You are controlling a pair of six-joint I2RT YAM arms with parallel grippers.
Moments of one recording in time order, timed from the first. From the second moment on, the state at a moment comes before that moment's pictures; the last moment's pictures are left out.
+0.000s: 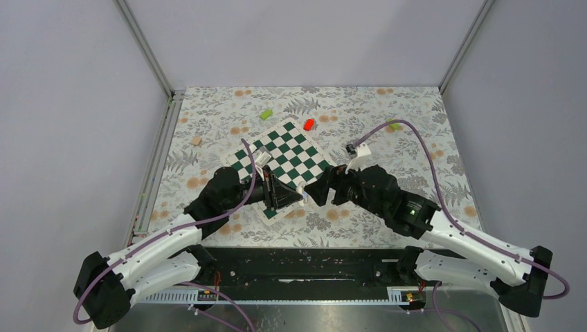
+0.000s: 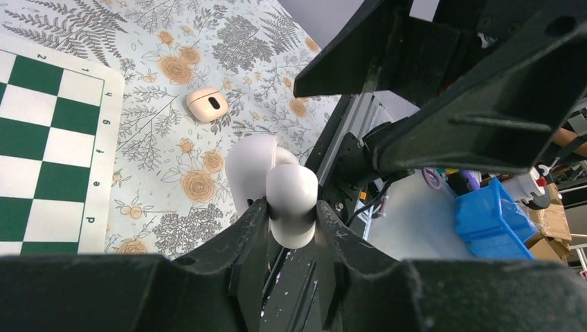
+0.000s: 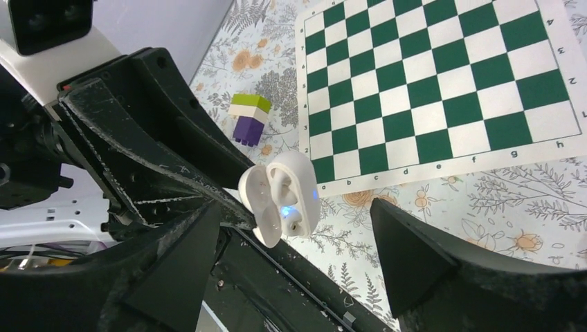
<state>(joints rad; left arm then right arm) -0.74 0.88 0.53 0.22 0.49 -0.60 1.01 0.90 0.83 -0.28 0.20 0.66</state>
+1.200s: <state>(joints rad) -0.74 0.98 0.60 0.34 0.64 -0.78 0.57 1.09 0.33 1.05 -0.67 1.41</state>
